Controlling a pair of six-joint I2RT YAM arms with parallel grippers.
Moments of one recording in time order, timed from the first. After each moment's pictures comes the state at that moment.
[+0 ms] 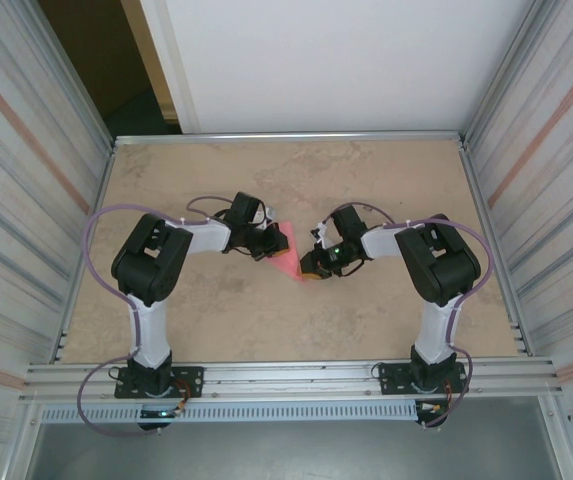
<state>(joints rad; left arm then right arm) -0.50 1.97 1.08 -0.05 0.61 -0.79 0.47 1.91 0.92 -0.14 -0.84 0.53</state>
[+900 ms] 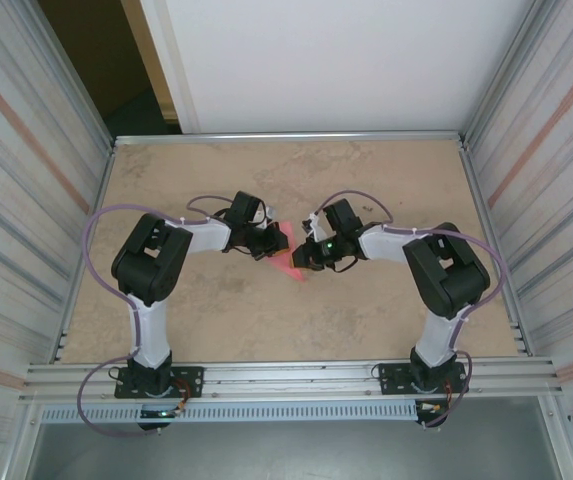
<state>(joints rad) -0.50 1.98 1.09 -0.06 0.61 -0.79 0.53 1.82 0.95 -0.13 -0.75 0.55</state>
